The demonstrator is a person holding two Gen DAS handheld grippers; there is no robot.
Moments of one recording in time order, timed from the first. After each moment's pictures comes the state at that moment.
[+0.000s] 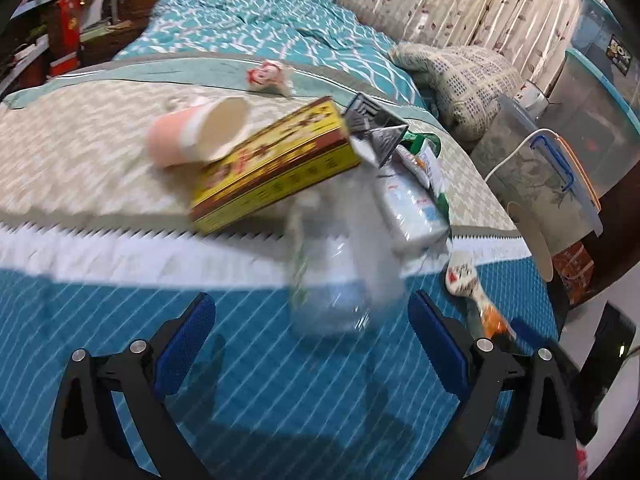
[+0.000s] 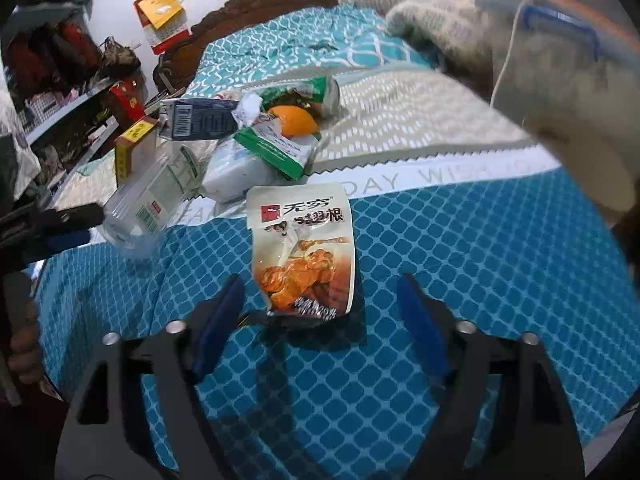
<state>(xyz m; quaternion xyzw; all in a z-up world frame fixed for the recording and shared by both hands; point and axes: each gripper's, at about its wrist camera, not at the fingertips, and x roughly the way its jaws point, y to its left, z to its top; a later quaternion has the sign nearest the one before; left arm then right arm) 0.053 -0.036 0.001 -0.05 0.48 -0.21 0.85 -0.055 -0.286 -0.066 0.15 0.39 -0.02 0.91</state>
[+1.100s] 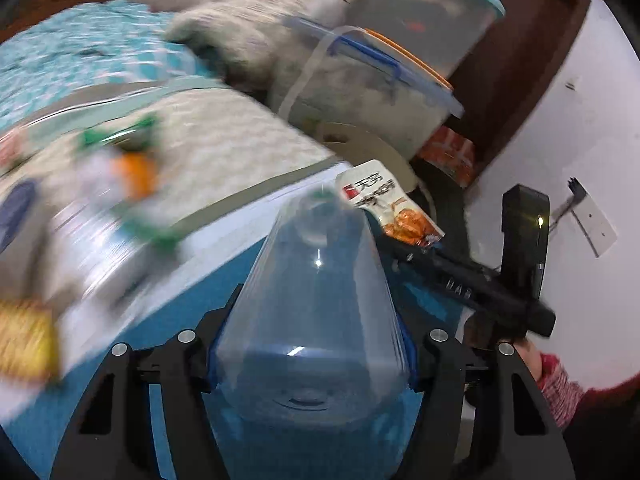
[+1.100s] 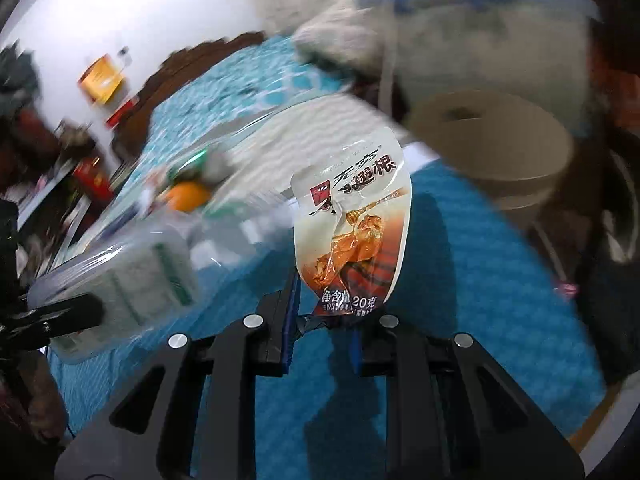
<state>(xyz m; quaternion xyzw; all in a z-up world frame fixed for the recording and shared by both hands) 0.027 -0.227 0.001 0.07 0.44 -0.51 0.73 -0.086 -0.418 -0.066 0.26 0.34 -0.11 0.90</state>
